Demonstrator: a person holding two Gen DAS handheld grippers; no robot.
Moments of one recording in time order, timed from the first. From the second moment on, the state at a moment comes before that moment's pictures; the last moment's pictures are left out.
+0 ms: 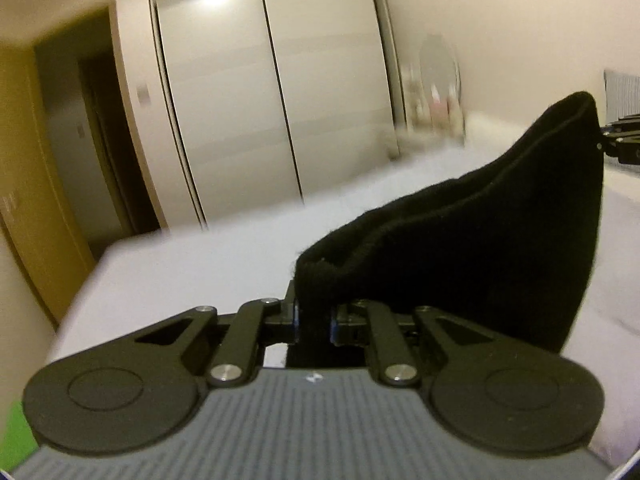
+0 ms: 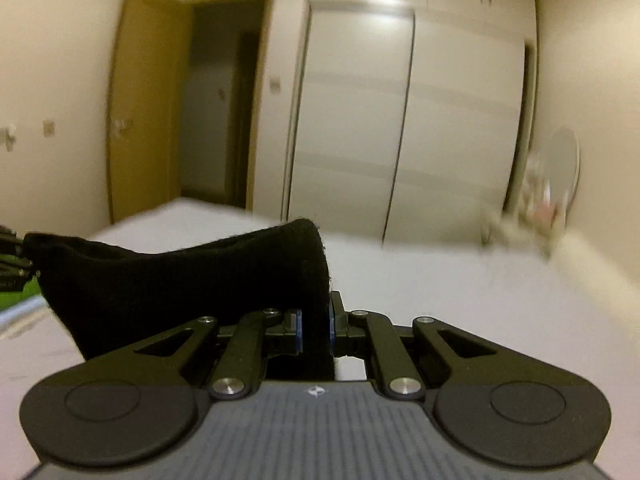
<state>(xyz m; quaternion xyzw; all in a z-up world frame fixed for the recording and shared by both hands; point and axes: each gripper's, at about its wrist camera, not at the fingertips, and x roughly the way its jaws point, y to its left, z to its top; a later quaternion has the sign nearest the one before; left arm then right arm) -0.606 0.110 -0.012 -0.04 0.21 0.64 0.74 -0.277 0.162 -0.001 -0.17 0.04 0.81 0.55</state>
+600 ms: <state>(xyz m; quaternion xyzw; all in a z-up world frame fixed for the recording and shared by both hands) -0.609 -0.018 0.225 0.12 0.06 0.69 0.71 -0.229 0.055 0.229 0.02 -0.07 0.88 0.48</state>
